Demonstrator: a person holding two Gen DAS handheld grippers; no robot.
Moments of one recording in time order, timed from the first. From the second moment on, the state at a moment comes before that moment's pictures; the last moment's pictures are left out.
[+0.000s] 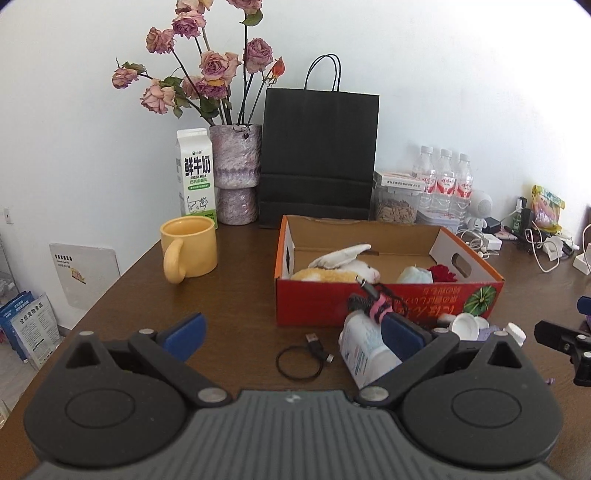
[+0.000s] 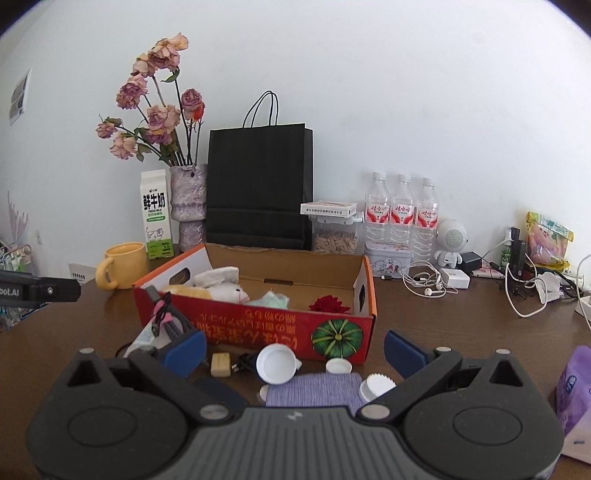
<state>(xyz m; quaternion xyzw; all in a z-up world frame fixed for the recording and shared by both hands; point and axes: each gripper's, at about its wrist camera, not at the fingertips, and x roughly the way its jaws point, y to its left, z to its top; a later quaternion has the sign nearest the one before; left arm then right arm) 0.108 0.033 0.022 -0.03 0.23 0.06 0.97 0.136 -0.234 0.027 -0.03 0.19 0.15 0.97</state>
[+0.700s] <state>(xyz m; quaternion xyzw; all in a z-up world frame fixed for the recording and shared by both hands) 0.070 0.020 -0.011 -0.03 0.30 0.04 0.95 0.088 -0.251 0.000 -0.02 0.23 0.15 0.96</state>
